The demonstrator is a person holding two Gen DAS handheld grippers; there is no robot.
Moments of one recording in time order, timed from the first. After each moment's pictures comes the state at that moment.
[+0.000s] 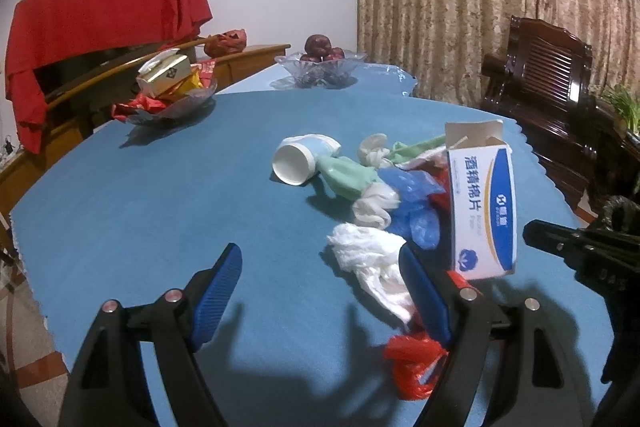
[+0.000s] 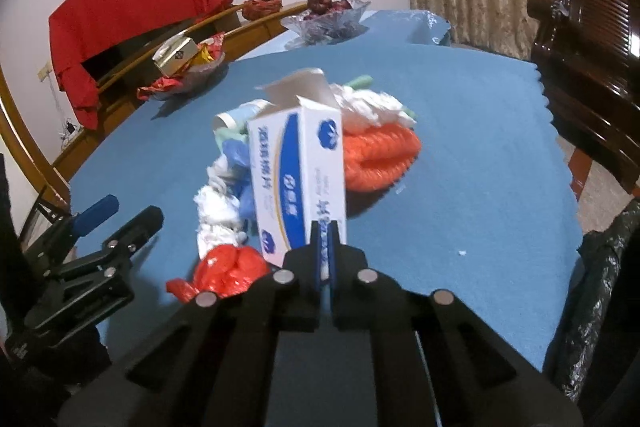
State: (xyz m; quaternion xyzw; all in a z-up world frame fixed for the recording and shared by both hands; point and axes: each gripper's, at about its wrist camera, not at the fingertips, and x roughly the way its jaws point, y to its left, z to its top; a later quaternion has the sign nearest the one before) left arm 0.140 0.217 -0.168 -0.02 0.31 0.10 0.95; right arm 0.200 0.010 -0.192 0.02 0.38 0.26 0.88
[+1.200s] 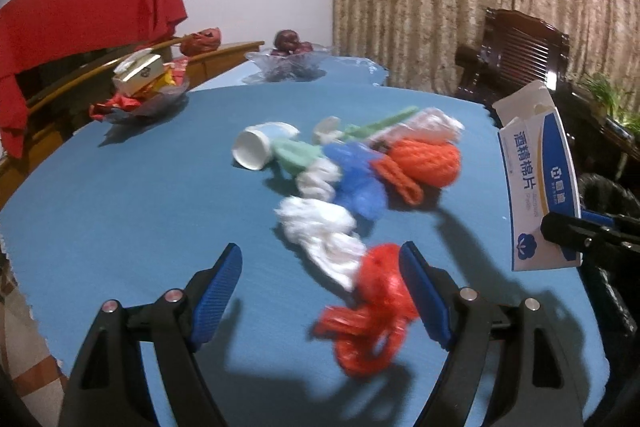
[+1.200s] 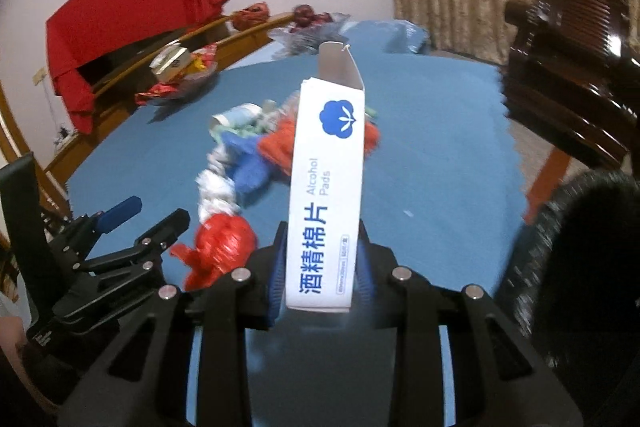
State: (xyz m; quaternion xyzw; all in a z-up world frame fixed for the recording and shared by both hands) left arm 0.119 0.176 -0.172 -0.01 0.32 0.06 0.95; right arm 0.150 -0.037 -0.175 0.02 0.37 0.24 0.90
